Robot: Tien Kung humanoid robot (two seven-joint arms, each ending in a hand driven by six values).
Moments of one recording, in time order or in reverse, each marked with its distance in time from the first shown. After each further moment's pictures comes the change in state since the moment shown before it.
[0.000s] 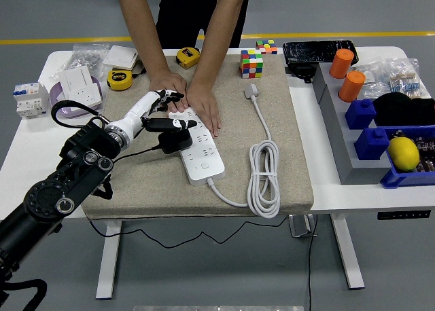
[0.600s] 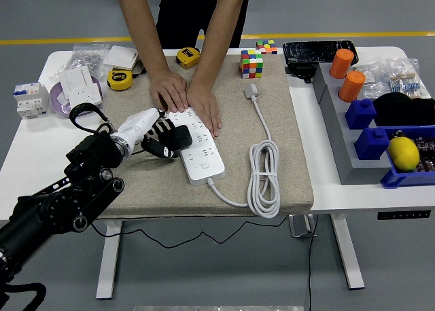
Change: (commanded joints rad) left arm -0.007 0.004 0.076 0.038 0.366 0.065 0.048; right arm -0.006 0.000 -0.001 0.000 -0.003 0.001 0.002
